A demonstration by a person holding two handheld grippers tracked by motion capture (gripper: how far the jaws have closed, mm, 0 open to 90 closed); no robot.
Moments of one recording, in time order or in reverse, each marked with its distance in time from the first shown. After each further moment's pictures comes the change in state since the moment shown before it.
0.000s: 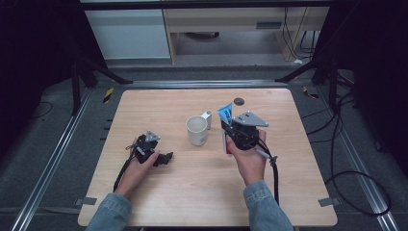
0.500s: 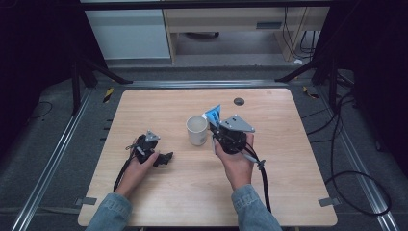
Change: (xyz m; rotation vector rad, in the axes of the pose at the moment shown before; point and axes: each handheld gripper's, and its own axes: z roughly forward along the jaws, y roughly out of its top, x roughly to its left) left arm 0.000 0.000 0.000 -0.004 0.001 -0.002; right arm 0.034 0.003 0.006 -0.041 0.015 -0.018
